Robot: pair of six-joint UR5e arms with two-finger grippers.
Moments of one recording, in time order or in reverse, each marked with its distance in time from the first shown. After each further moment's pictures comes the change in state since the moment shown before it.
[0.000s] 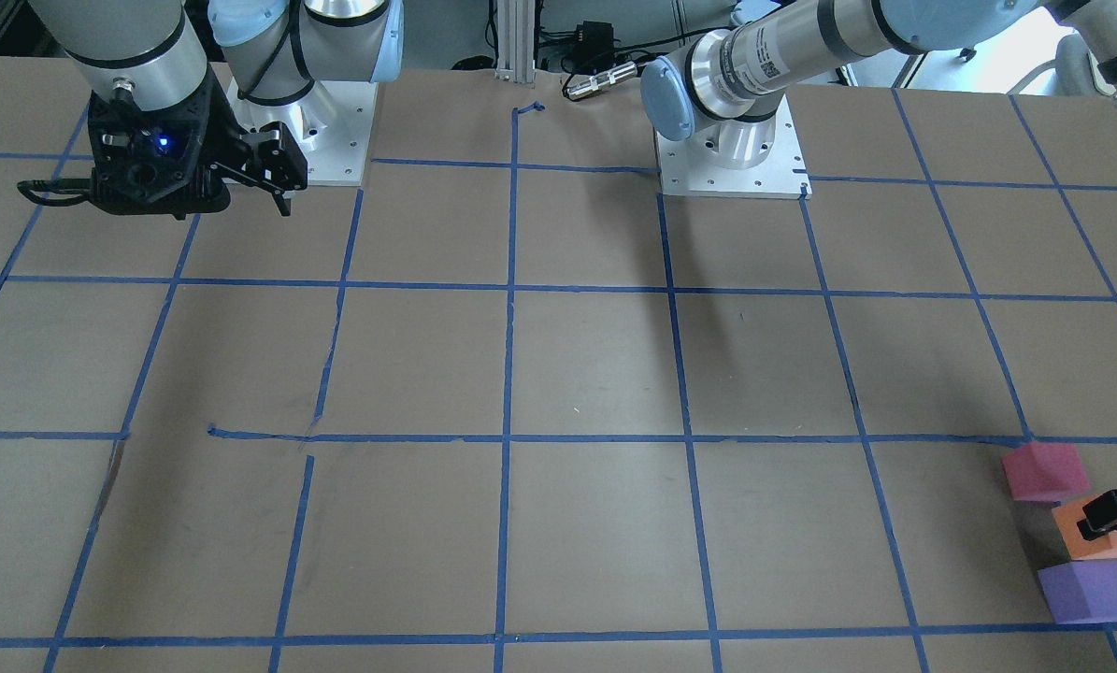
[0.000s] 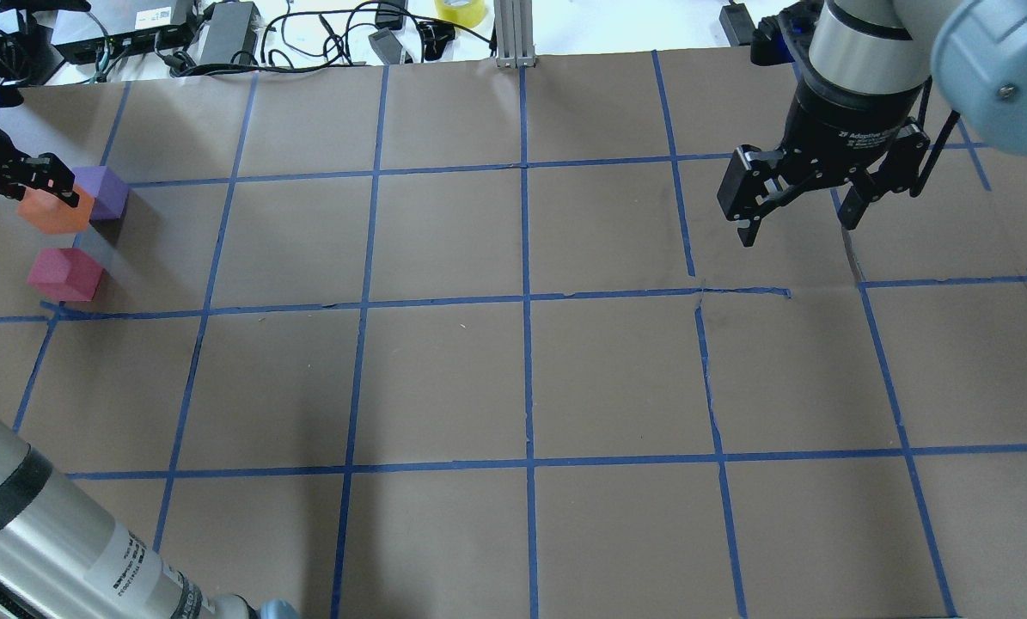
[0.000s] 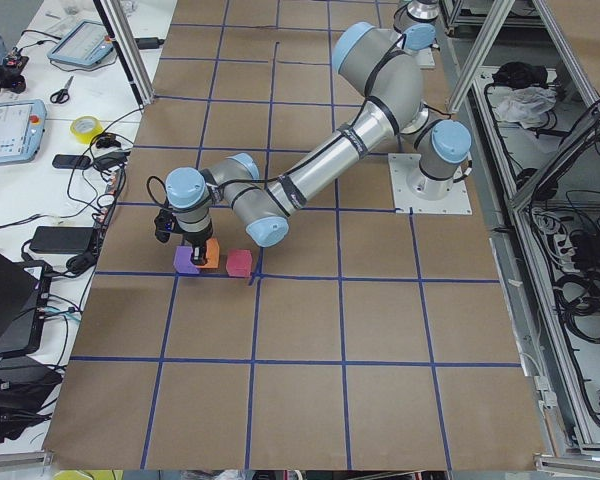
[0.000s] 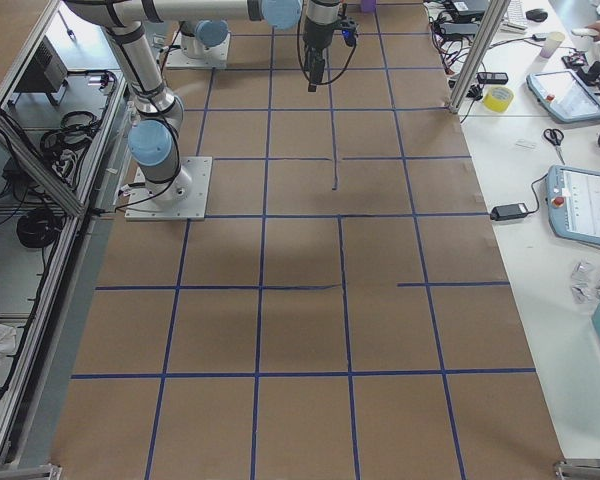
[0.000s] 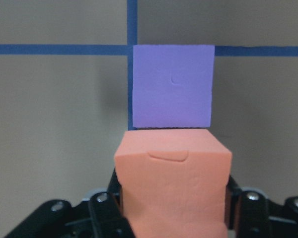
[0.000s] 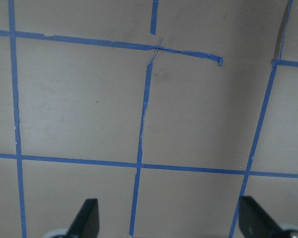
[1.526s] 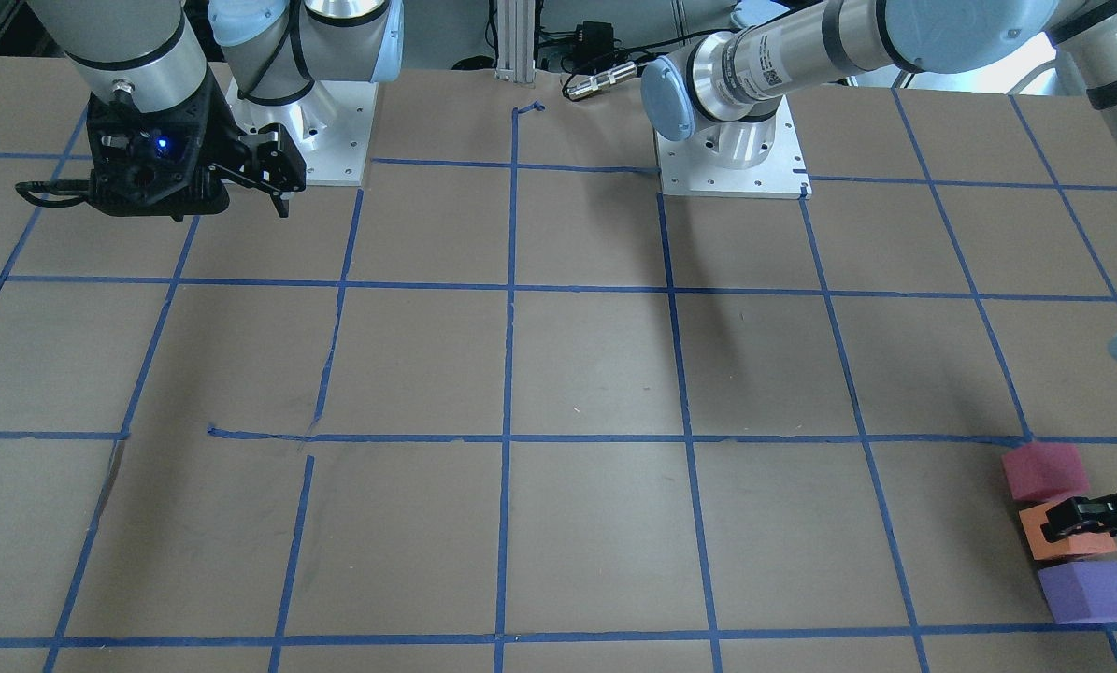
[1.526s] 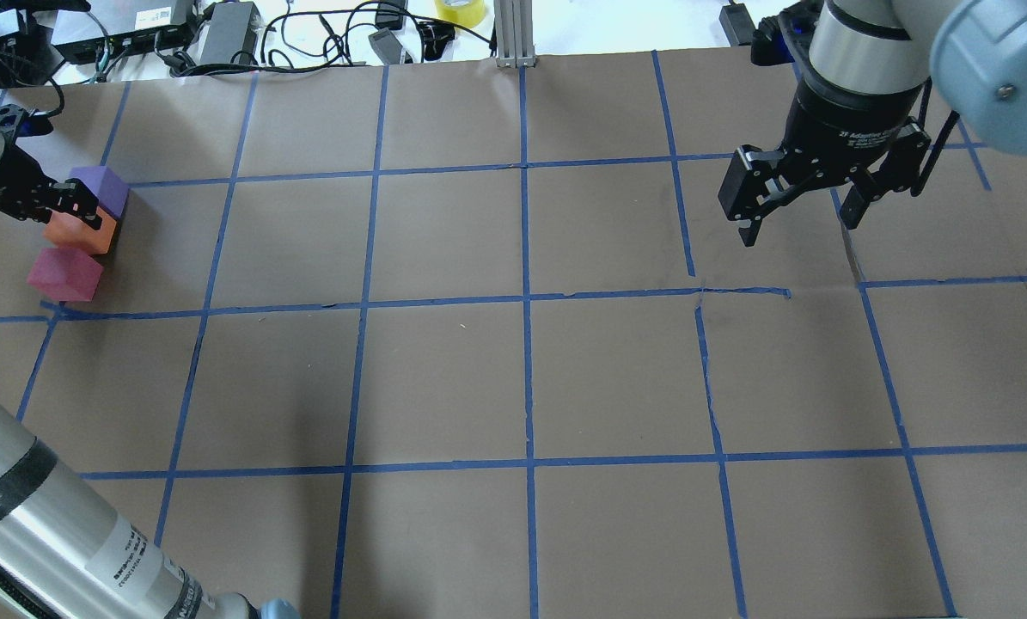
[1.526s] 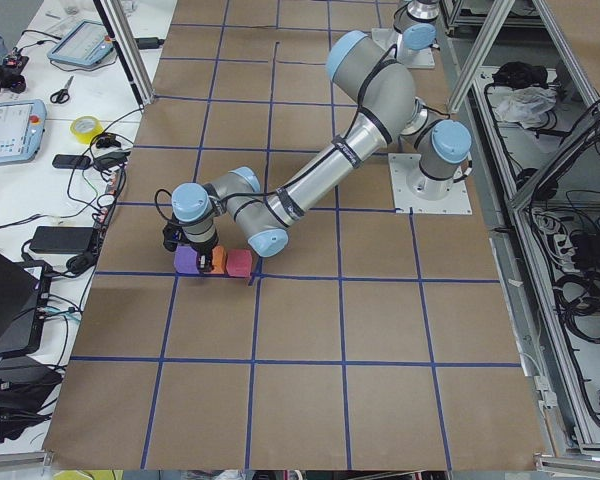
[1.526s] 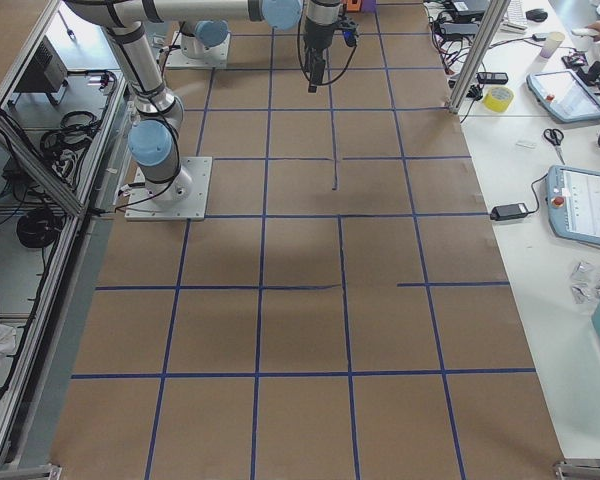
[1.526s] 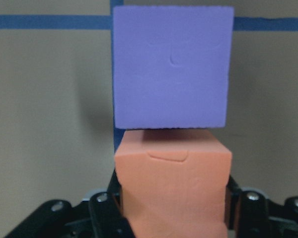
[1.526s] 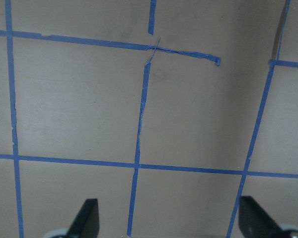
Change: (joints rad) left arm 0.001 -0.049 -0.039 0.056 0.006 0.034; right arm 0.000 0.002 0.000 -0.001 -0.009 -0.001
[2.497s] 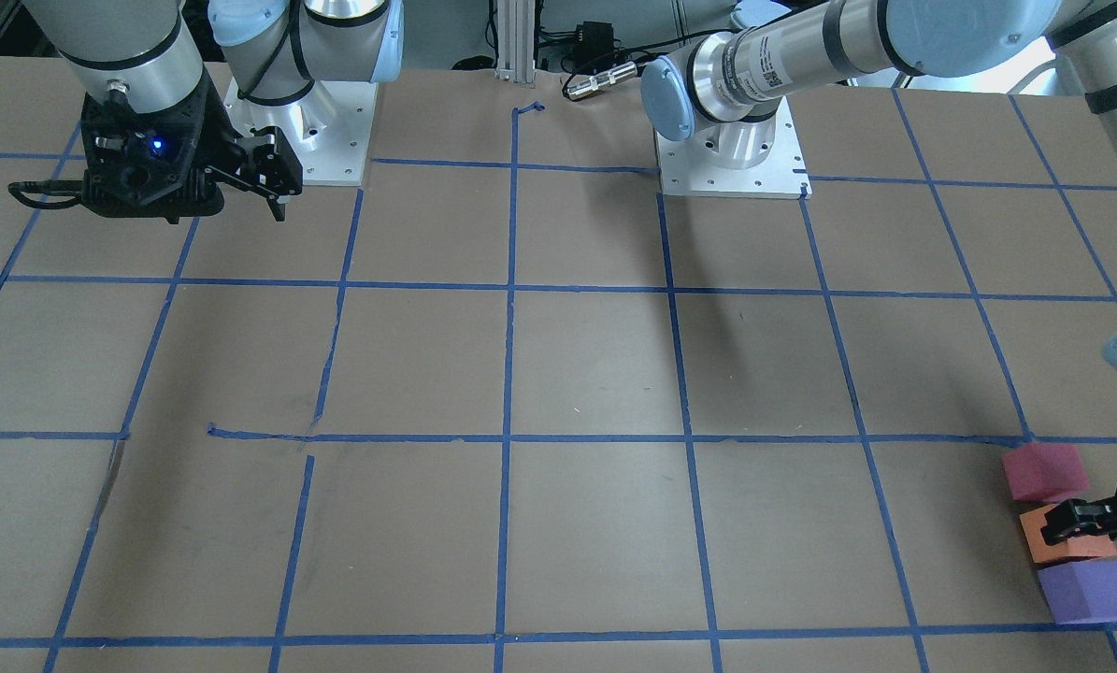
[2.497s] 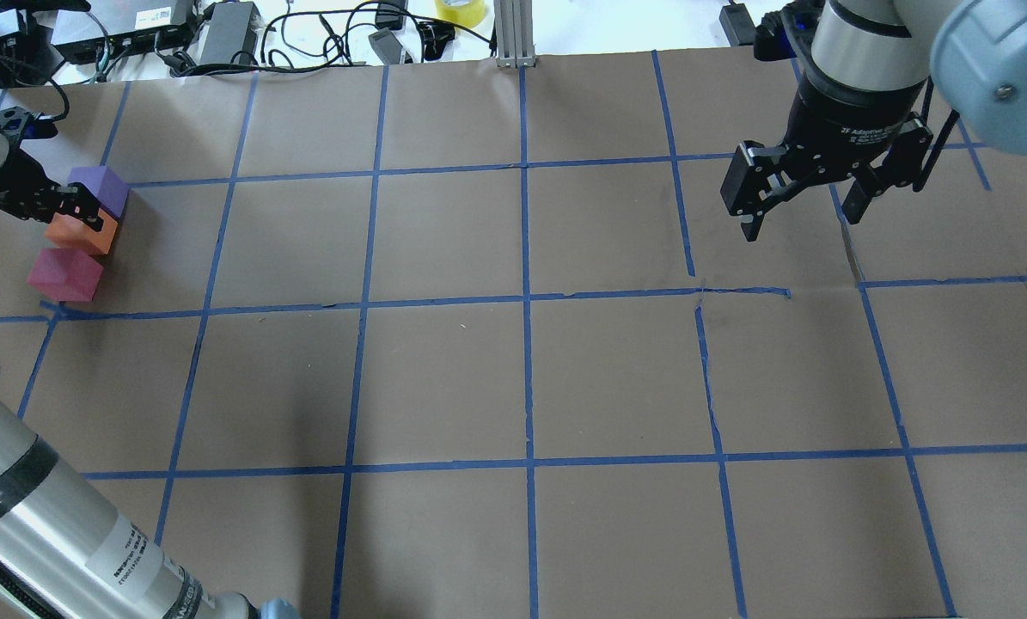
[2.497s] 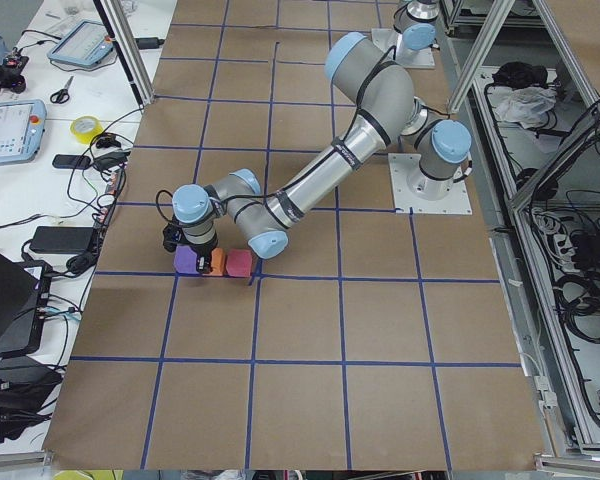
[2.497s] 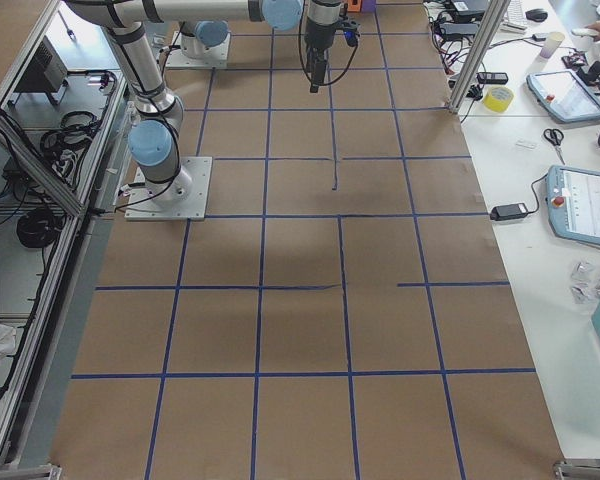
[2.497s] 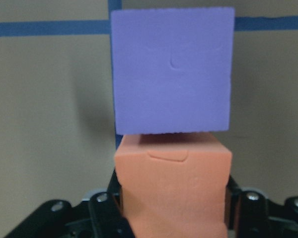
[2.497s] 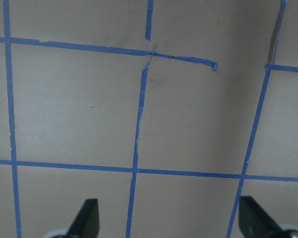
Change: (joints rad) left arm 0.000 -0.007 -0.010 0.031 0.003 0.021; right arm -0.005 0.001 0.000 -0.017 -0.003 0.002
